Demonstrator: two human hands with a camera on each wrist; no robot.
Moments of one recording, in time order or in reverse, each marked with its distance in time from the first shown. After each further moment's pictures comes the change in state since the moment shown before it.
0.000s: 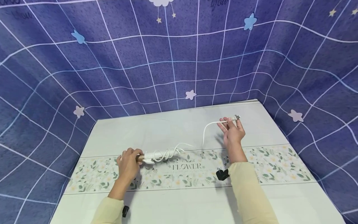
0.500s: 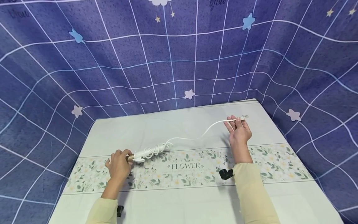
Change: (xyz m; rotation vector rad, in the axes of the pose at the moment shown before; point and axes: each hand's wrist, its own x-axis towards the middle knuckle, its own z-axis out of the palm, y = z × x) left_hand 0.001 -0.022 -0.013 0.042 -0.006 -0.155; right_hand 0.001 -0.024 -0.007 0.141 0.059 -0.008
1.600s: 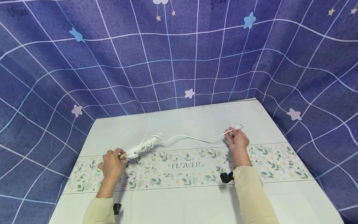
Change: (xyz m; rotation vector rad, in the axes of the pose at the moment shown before) left_hand 0.006 -0.014 -0.015 -0.051 0.025 -0.132; right_hand 0.006 0.005 -0.034 -0.261 0.196 0.217
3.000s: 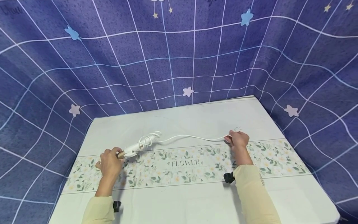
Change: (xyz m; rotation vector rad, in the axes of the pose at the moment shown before) left_hand 0.003 -0.002 -0.002 -0.003 0.002 -0.002; right_hand 0.004 0.004 -0.016 -0.609 0.090 -0.179
